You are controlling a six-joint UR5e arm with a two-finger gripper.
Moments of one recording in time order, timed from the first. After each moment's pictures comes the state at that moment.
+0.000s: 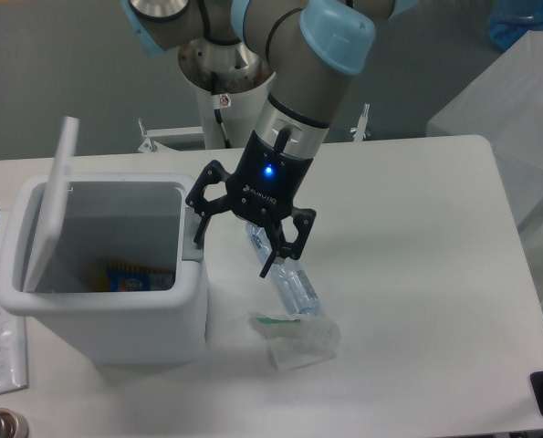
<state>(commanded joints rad) 2.49 -1.74 -1.56 -1.10 0.96 0.78</state>
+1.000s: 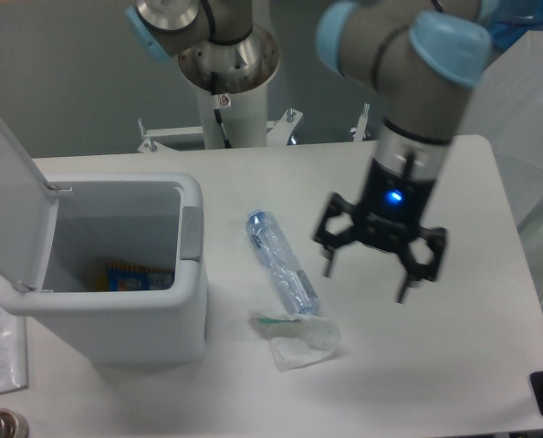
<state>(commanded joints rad) 2.68 -2.05 -1.27 -1.09 1.21 1.04</state>
